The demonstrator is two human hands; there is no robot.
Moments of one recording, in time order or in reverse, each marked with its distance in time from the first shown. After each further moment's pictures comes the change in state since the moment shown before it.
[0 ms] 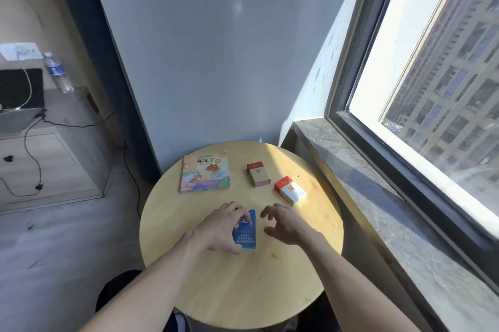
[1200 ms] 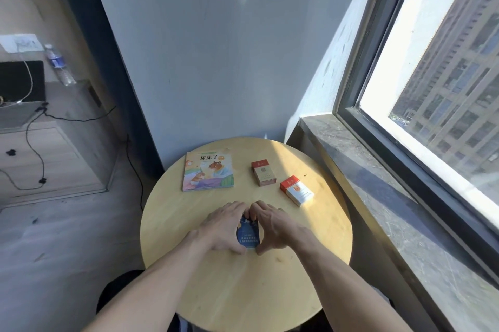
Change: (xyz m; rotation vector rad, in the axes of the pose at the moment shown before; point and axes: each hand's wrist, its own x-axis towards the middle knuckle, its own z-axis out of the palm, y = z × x) left_hand 0.015 -0.011 0.005 0.018 0.028 -0.046; right_hand 0.032 -0.014 0.016 -0.244 -0.111 -0.275
